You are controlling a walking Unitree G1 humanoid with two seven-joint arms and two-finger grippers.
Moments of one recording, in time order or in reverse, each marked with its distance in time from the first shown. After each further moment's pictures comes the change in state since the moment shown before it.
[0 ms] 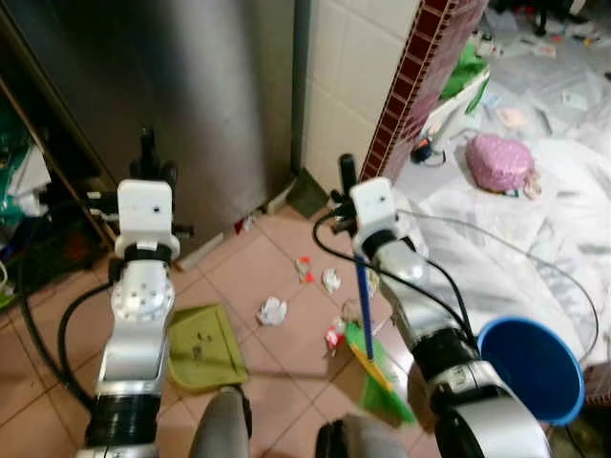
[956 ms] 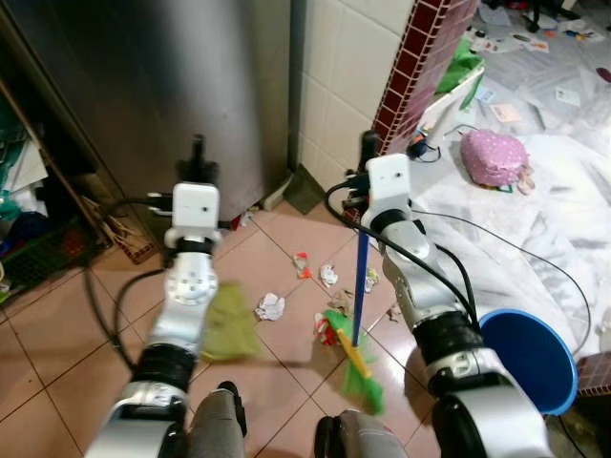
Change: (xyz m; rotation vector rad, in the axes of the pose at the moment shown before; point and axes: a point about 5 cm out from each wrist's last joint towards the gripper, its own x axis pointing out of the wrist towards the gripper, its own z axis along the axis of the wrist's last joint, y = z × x) left arm 0.022 -0.056 -0.026 -0.094 -0.062 -0.093; right arm 0.007 -0.019 0.014 0.110 0.046 -0.196
